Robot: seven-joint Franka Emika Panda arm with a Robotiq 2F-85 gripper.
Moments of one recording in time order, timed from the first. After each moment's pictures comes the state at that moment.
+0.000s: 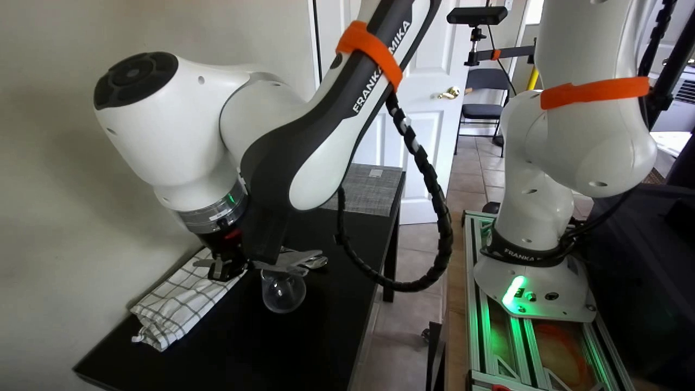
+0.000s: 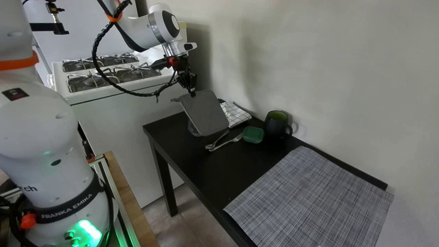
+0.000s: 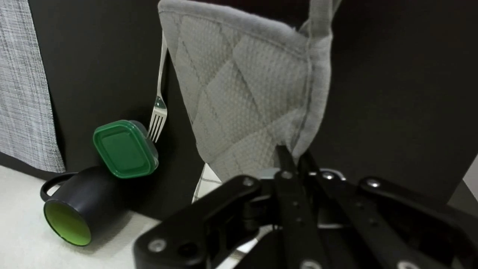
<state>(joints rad) 0.32 0.11 0.26 -2.26 -0.52 2.28 0.77</state>
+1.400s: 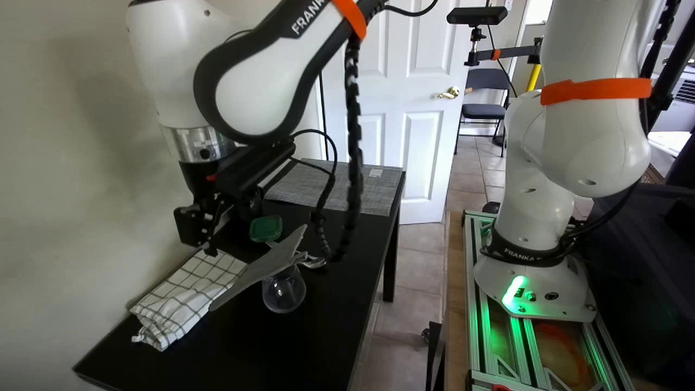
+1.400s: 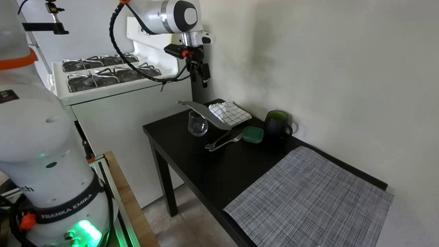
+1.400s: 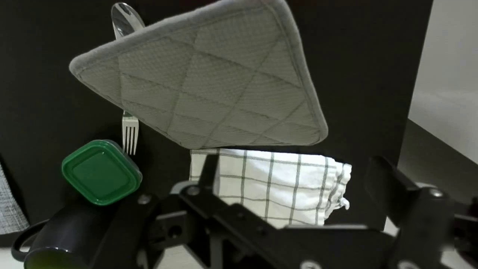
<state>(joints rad) 0.22 0.04 0.19 -2.24 -0.10 2.36 0.51</state>
